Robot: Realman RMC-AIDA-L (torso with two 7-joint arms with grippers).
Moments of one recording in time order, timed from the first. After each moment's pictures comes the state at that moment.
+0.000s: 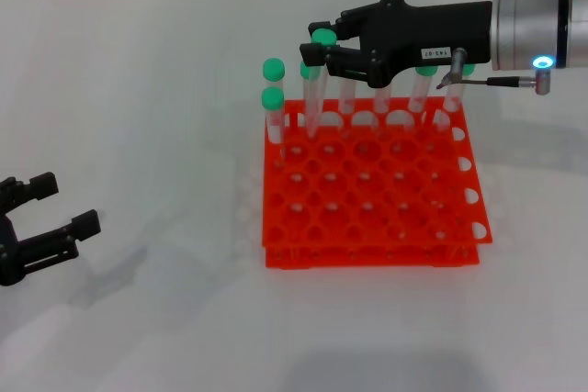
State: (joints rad) left arm 0.05 -2.08 0.84 1.10 1.67 1.60 -1.51; right arm 0.81 2.01 -1.18 -0.60 -1.58 -1.28 1.43
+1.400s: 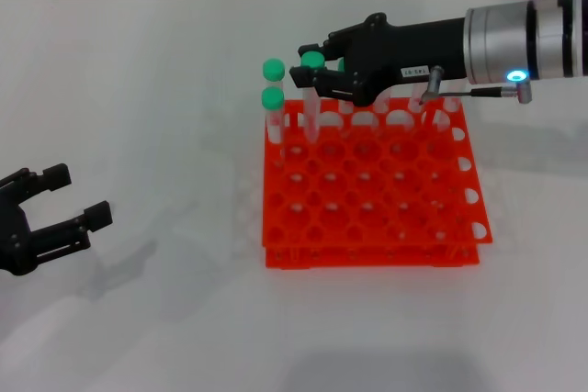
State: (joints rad) left arm 0.02 -2.08 0.85 1.07 1.67 1.59 -1.49; right arm 0.82 2.02 -1.30 -0.60 -1.57 -1.17 1.43
